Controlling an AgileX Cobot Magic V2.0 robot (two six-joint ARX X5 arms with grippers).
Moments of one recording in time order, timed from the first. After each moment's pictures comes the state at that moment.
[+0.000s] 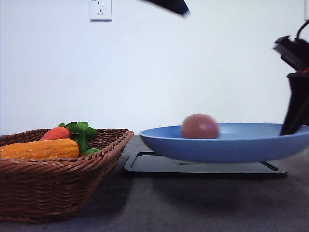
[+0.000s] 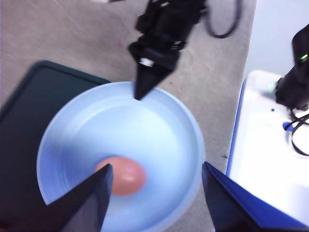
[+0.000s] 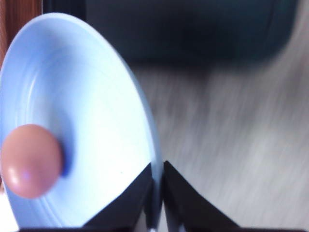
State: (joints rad) left_arx -1.00 1.29 1.25 -0.64 0.19 0.17; right_arx 0.11 1.31 0.79 -0.65 -0.59 0.25
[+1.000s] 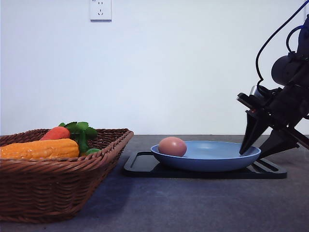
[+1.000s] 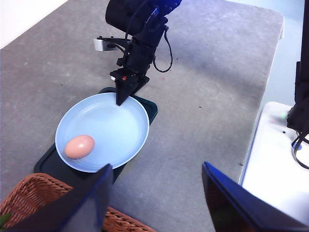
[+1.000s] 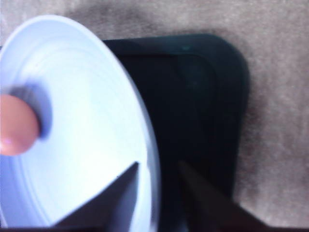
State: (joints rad) left_arx -0.94 0.98 1.25 -0.78 0.10 0.15; right_arx 0.04 1.88 1.17 -0.47 -0.60 0.21
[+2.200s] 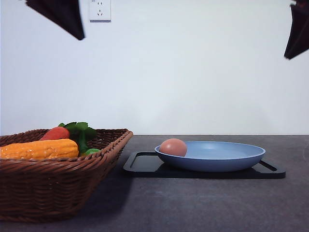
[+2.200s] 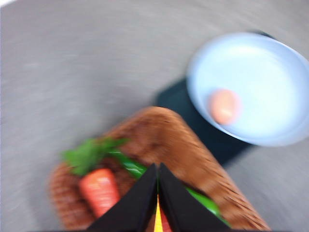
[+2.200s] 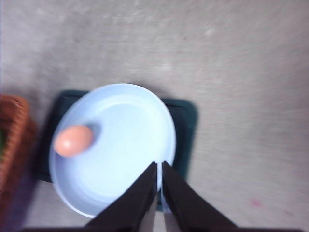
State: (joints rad) left_arx -0.48 1.25 1.24 -0.68 -0.03 0.06; right_arx 0.07 1.20 1.17 -0.73 -0.25 0.08
